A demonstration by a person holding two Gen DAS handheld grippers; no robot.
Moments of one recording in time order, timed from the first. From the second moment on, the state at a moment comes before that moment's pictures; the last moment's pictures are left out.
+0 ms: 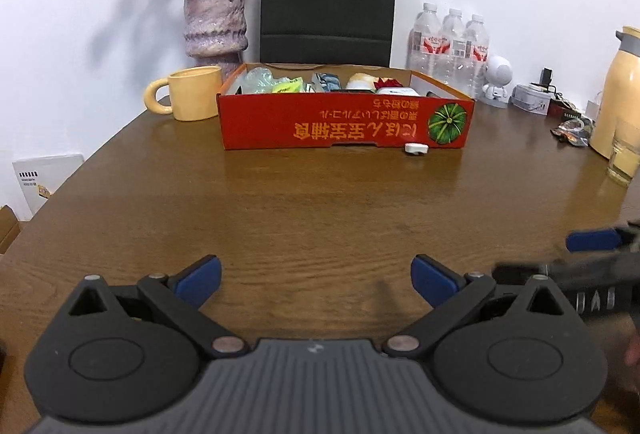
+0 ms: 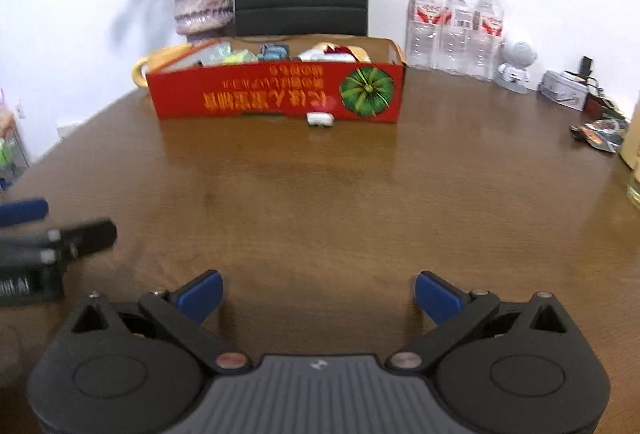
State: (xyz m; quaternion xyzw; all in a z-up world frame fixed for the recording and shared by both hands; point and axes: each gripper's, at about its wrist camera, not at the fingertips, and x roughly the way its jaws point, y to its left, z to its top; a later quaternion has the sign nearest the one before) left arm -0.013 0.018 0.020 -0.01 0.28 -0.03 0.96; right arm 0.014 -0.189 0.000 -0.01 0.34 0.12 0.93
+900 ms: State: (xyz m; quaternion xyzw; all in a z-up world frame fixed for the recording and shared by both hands) left arm 0.161 0.052 0.052 -0.06 0.32 -0.04 0.94; right arm 0.193 -0.147 0.004 0.00 0.35 0.17 0.92
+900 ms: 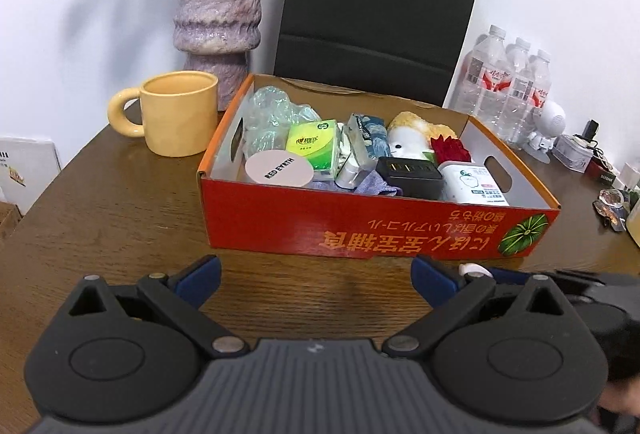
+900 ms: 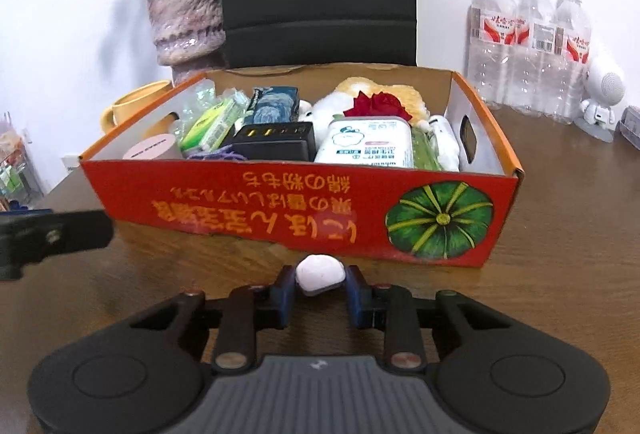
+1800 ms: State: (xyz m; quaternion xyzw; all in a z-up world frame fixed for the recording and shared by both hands) left arm 0.322 0.025 0.084 0.01 0.41 -0.07 0.91; right arm 0.400 -0.108 0.073 0.03 0.44 0.20 0.88
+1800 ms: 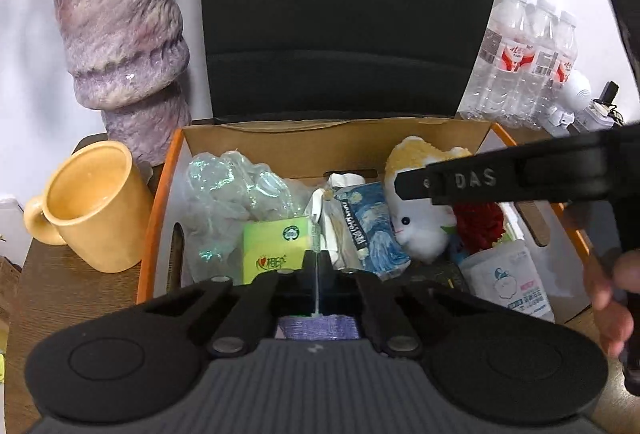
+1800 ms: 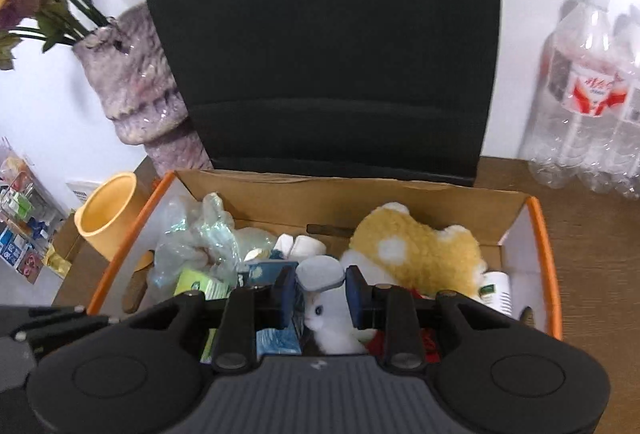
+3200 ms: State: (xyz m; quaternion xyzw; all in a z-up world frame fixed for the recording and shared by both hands) left arm 0.149 -0.006 0.190 0.04 0.37 -0.05 0.93; right arm 0.188 -0.182 0.156 -0.02 0.48 0.16 0.86
